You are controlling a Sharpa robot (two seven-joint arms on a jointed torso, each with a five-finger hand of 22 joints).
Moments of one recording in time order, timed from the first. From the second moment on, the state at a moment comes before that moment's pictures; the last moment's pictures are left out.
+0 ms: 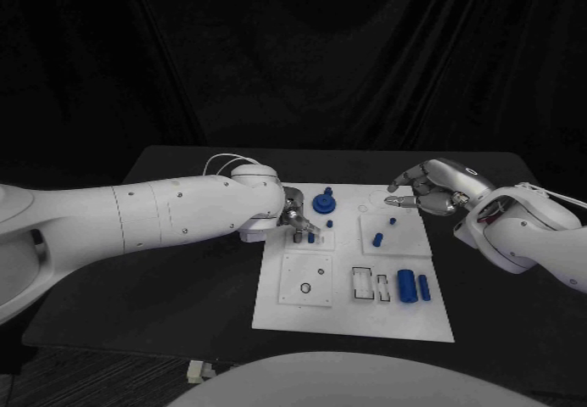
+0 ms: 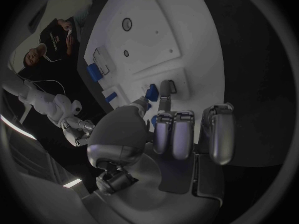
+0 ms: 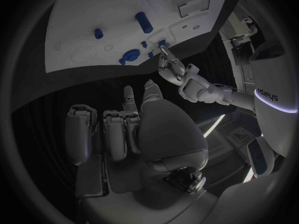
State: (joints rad) left arm 1.28 -0.54 -0.21 1.36 -1.08 0.14 -0.58; left_hand 1.01 0.03 0.15 0.21 0.06 1.16 0.04 0.14 0.48 1.47 -0.04 1.57 1.31 1.47 -0.09 1.52 1.31 0.03 1.47 0.02 1.41 1.31; right arm 1.24 -0.96 -0.21 1.55 -1.33 -0.50 0.08; right_hand 1.41 0.08 -0.25 0.28 0.38 0.95 0.09 0.18 0.25 1.46 0.00 1.58 1.36 1.46 -0.05 1.57 1.31 0.02 1.47 0.05 1.45 1.31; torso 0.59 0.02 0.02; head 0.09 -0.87
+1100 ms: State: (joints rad) left arm 1.28 -0.54 -0.21 1.36 -1.05 0.15 -0.57; left_hand 1.10 0.04 0.15 0.15 0.08 1.14 0.03 0.15 0.52 1.47 -0.04 1.57 1.31 1.47 -0.09 1.51 1.31 0.03 1.47 0.02 1.40 1.31; right arm 1.24 -0.96 -0.21 1.55 -1.33 -0.49 0.07; right_hand 1.41 0.09 -0.25 0.28 0.38 0.95 0.09 0.18 0.25 1.46 0.00 1.57 1.37 1.47 -0.05 1.57 1.31 0.02 1.47 0.05 1.45 1.31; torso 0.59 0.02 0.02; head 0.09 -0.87
